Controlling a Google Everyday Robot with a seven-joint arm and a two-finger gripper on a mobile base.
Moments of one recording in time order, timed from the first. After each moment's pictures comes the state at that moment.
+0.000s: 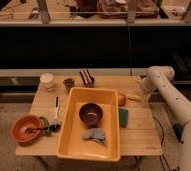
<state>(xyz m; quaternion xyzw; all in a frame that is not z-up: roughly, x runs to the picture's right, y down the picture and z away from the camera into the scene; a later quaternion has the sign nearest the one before) 0.318 0.024 0.946 -0.18 -0.07 -0.05 0.98</state>
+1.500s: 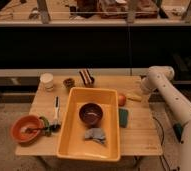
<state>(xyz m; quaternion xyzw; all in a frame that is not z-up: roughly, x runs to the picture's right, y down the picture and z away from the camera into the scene) 0.318 0.024 0.946 -0.18 -0.07 -0.05 0.98</state>
